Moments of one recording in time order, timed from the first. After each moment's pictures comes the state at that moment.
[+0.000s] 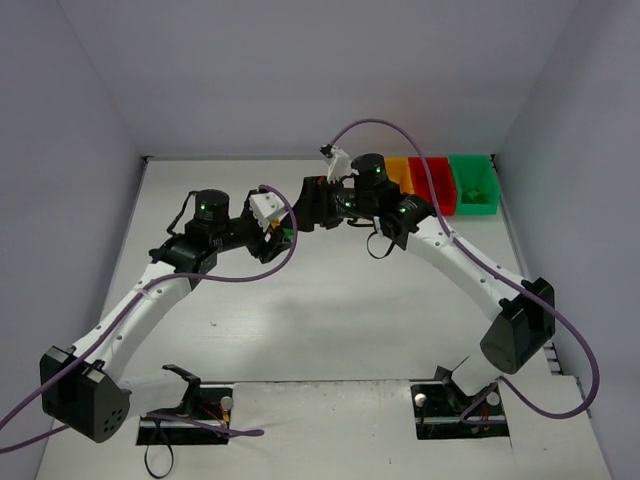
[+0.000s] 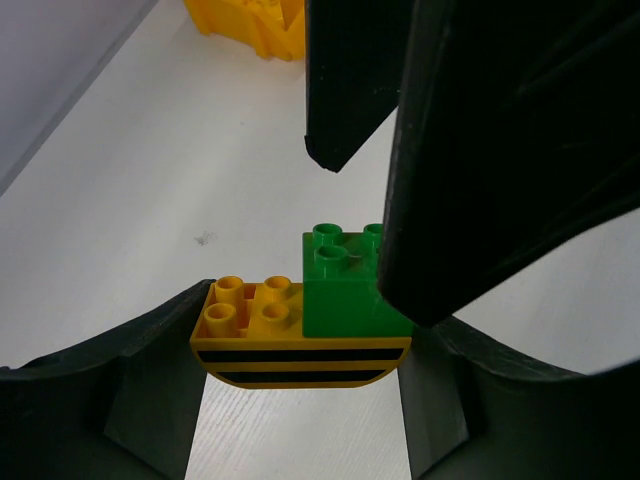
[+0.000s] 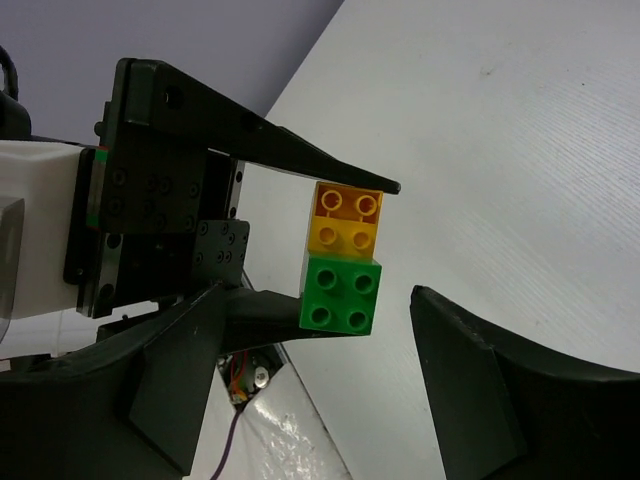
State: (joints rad) left arm -0.42 1.18 1.04 -0.29 0.52 0.36; right arm 0.64 1.56 1.43 -0.26 -0.54 0.53
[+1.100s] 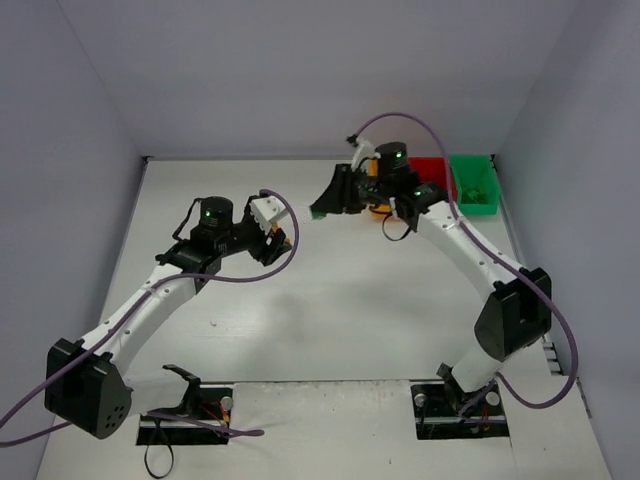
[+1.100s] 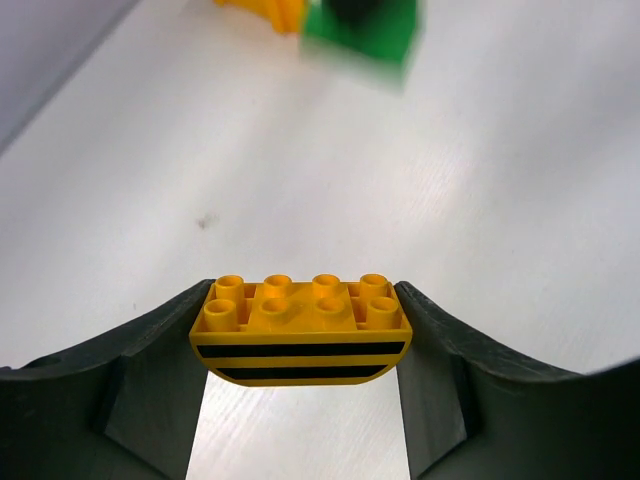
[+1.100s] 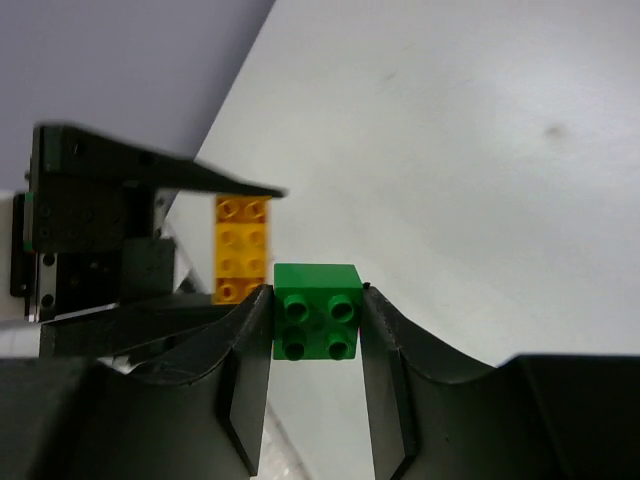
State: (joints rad) left arm -0.43 1.20 0.97 -0.17 0.48 0.33; right arm 0.54 1.62 1.43 -0.30 -0.63 0.49
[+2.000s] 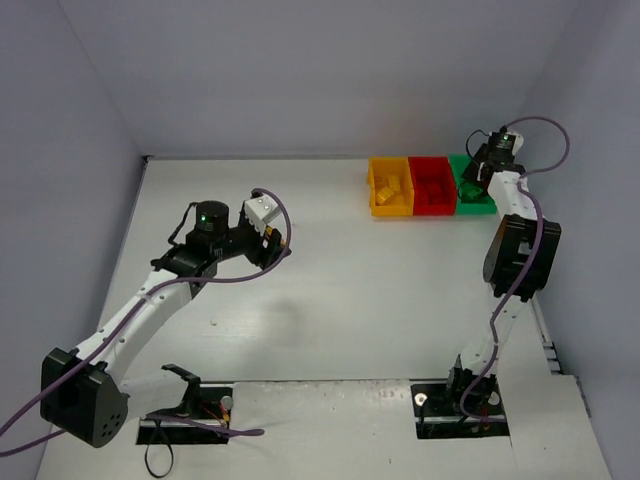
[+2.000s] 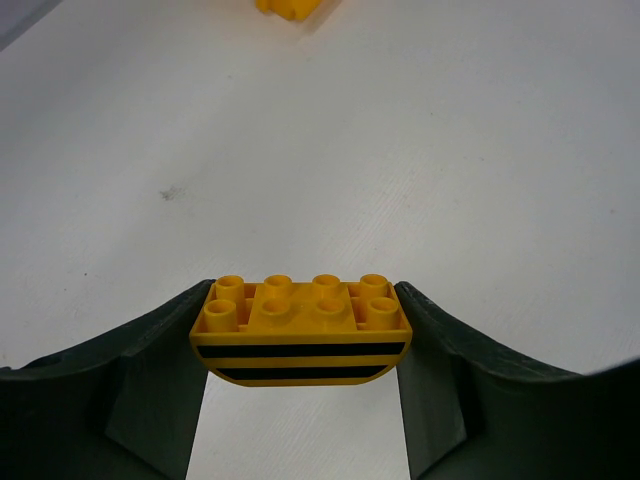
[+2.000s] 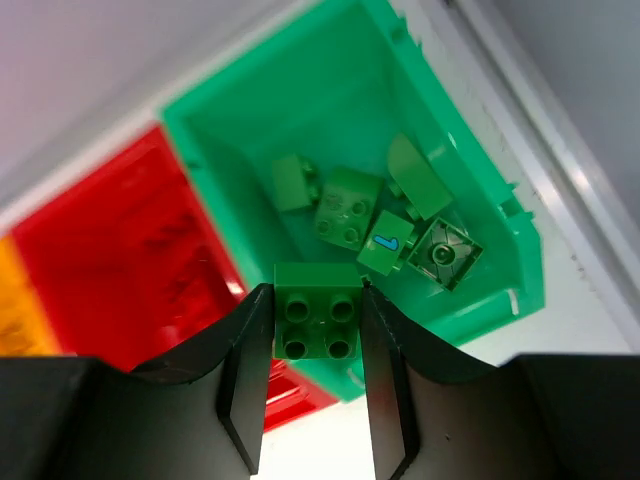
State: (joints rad) left arm -0.41 1.17 0.93 -0.22 0.48 0.20; right arm -0.20 2.05 1.71 -0.32 0.07 0.35
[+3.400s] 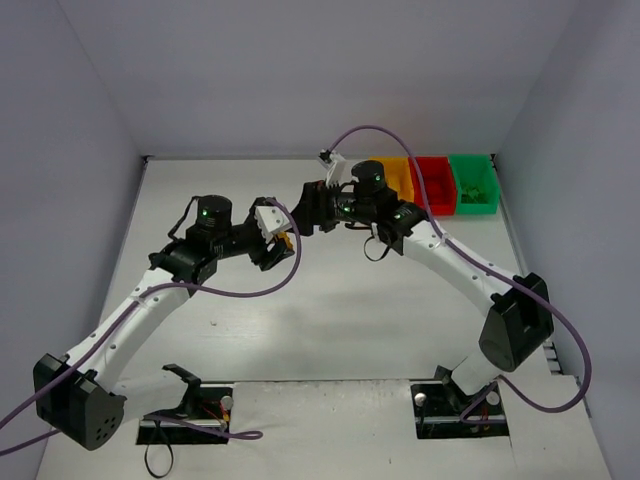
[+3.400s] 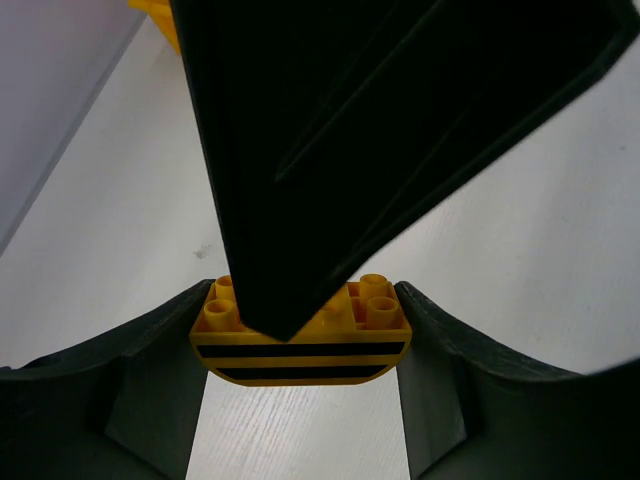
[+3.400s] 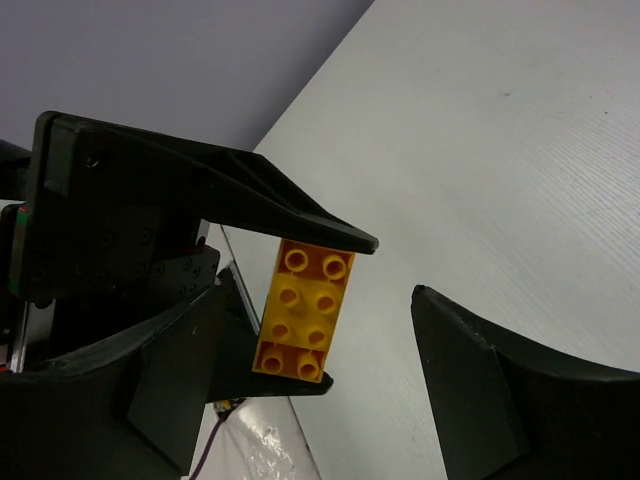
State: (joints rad) left arm -0.46 1.14 1.03 -0.33 0.53 0.47; right arm 0.63 1.57 1.32 -0.08 -0.60 0.51
